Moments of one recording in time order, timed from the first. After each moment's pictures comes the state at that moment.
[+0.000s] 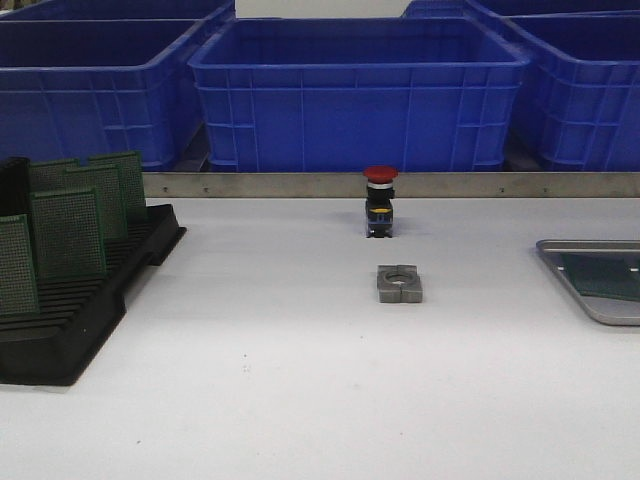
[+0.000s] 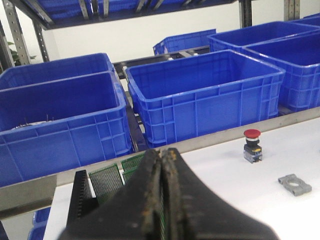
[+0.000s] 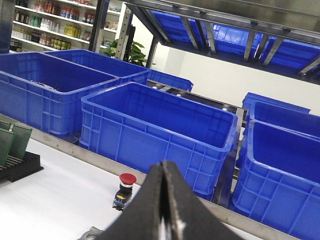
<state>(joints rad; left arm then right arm) -0.10 0.04 -0.33 -0.57 0.37 0.64 -0.04 -0.01 -0.22 1.21 0.32 -1.38</state>
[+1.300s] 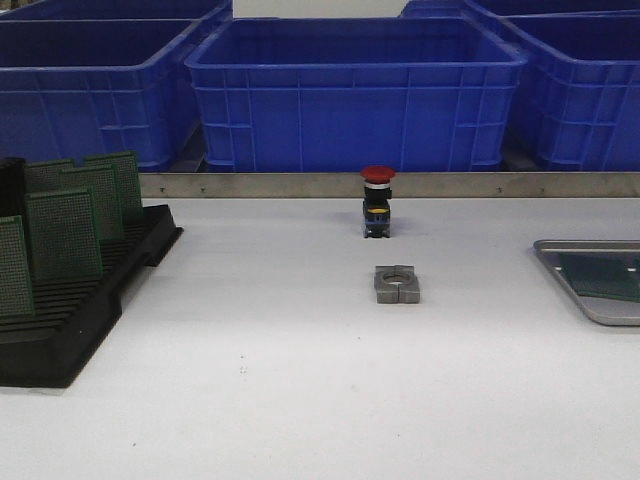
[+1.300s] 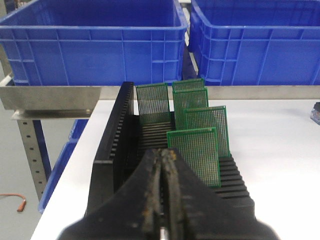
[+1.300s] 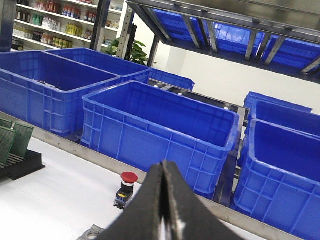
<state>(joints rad) -0.06 -0.01 0.00 0.02 0.17 -0.06 -0.04 -0.01 -0.22 1.22 0.33 -1.38</state>
